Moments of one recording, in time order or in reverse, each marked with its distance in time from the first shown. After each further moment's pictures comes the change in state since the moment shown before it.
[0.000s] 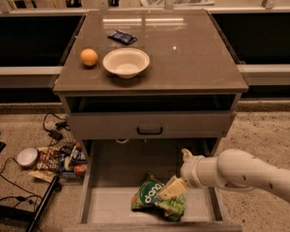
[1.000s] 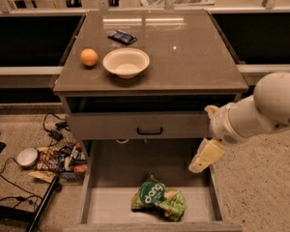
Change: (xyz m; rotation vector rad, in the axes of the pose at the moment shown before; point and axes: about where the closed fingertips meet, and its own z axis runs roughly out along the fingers) arm -0.098 -0.032 -0.172 0.021 0.234 -0.246
